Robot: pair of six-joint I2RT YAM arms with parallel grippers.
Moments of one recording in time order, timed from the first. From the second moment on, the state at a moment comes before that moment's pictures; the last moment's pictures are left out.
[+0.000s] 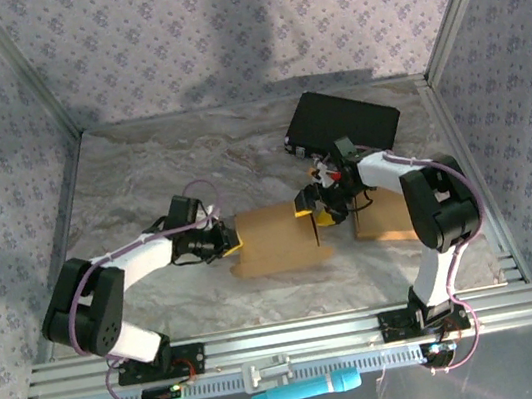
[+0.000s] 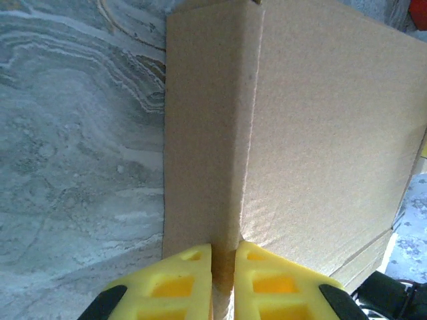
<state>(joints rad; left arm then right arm) -0.42 1.48 0.64 -0.20 0.59 -0.74 0.30 1.80 1.06 -0.59 -0.79 0.42</state>
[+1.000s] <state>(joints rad) -0.55 1.24 0.84 -0.44 0.23 -0.57 0.35 1.80 1.03 -0.25 -0.97 0.94</state>
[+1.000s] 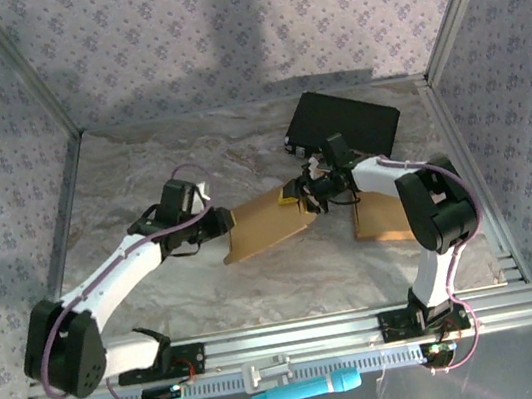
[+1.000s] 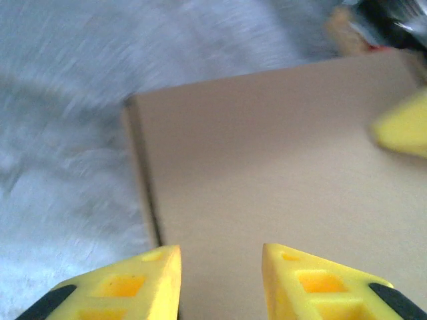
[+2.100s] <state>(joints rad) -1.05 1.31 0.93 -0.56 -0.23 0.35 0.28 1.80 1.11 -0.80 -1.09 1.09</state>
